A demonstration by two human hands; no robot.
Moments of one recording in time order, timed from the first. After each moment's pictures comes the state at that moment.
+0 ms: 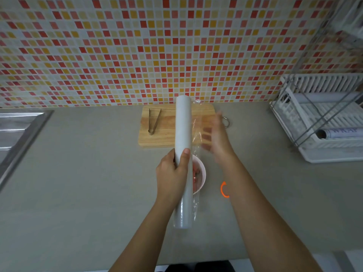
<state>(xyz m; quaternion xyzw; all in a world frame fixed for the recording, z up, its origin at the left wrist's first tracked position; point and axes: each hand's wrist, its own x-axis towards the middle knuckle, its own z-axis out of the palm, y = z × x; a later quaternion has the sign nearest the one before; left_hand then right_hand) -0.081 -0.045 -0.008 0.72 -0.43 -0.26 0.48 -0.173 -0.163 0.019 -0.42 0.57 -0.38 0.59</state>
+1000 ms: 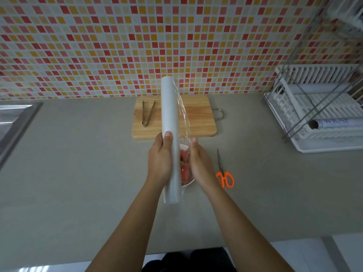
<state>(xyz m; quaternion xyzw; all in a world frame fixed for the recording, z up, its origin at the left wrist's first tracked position) -0.070 -0.063 -0.008 0.70 -0.35 -0.36 0.51 -0.174 -0.087 -0.031 -0.56 0.59 -0.32 0.48</state>
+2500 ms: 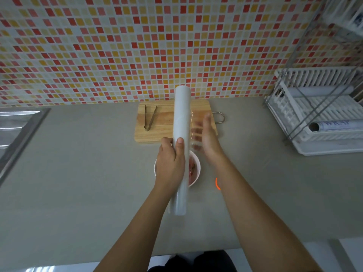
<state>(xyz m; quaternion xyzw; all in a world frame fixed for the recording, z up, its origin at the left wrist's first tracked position) -0.092 -0.057 0.000 0.73 -0.44 -0.26 0.45 -0.176 -0.152 0.002 -0.43 0.54 -0.39 0.61</state>
